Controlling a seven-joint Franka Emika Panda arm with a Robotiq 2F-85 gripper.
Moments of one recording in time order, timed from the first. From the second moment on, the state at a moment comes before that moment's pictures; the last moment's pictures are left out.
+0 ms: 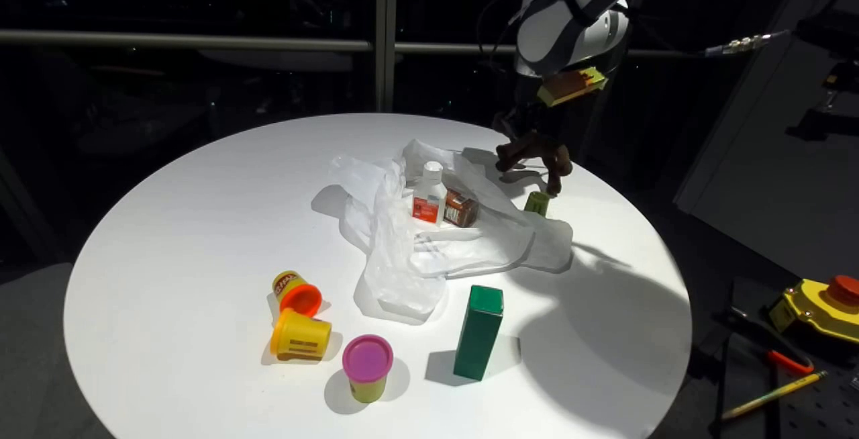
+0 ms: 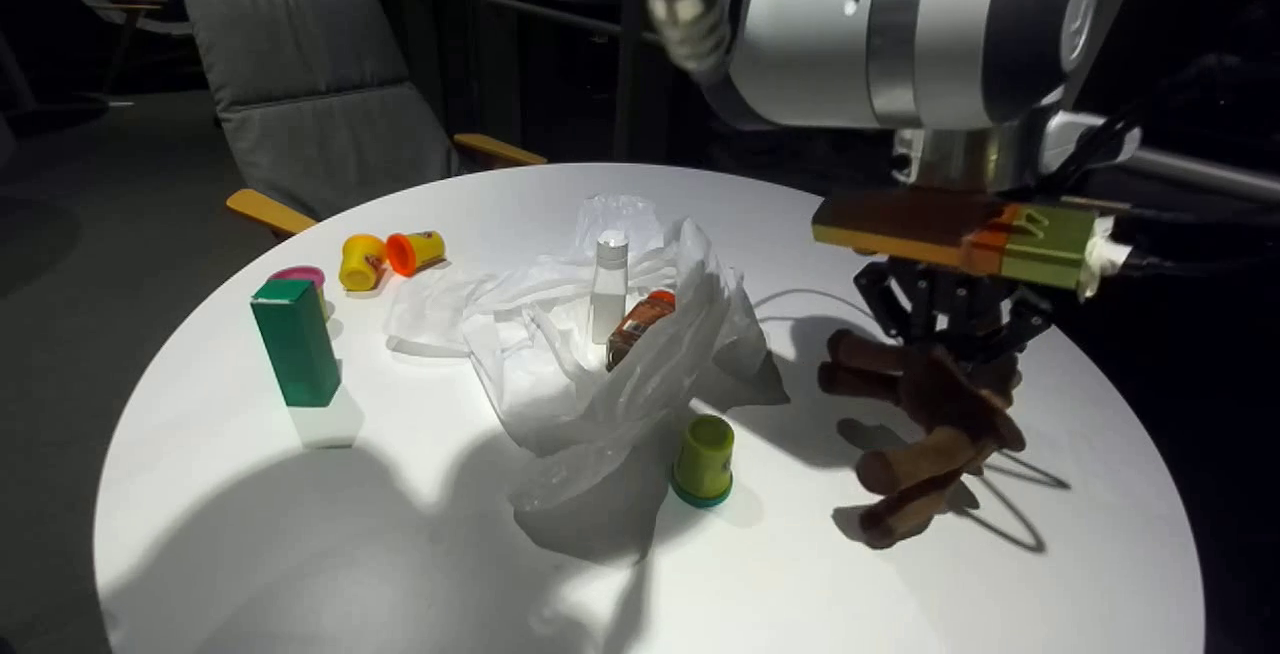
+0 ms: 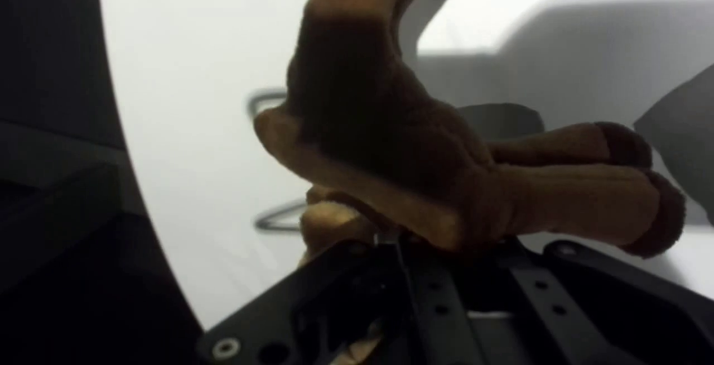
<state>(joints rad) -0.18 0.71 -0.21 -1.66 -0.12 2.49 0.01</state>
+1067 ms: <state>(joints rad) -0.06 0.24 0.02 -1.96 0.00 2.30 -0.18</state>
